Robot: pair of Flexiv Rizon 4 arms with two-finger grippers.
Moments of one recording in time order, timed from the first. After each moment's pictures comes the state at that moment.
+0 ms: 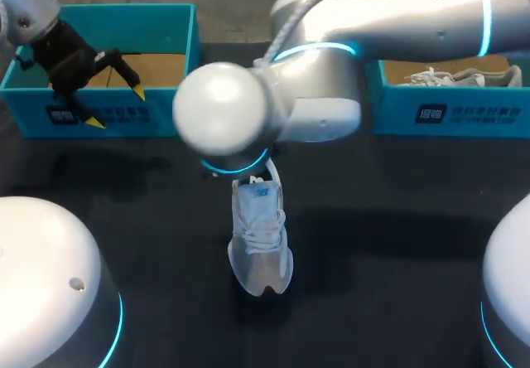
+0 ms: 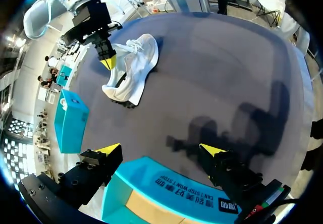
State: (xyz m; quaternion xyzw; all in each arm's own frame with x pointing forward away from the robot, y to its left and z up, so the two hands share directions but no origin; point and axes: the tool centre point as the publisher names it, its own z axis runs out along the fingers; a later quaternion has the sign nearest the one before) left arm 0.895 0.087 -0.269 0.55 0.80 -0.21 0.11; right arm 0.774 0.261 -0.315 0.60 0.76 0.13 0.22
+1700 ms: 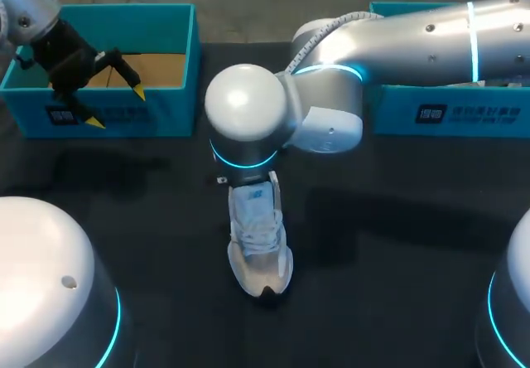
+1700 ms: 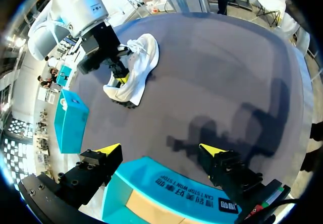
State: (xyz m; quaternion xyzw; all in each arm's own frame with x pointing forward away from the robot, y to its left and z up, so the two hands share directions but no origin) left arm 0.895 0.086 -0.268 0.55 0.80 -0.21 0.11; right arm 0.790 0.269 -0.388 0.63 0.75 0.13 0.12
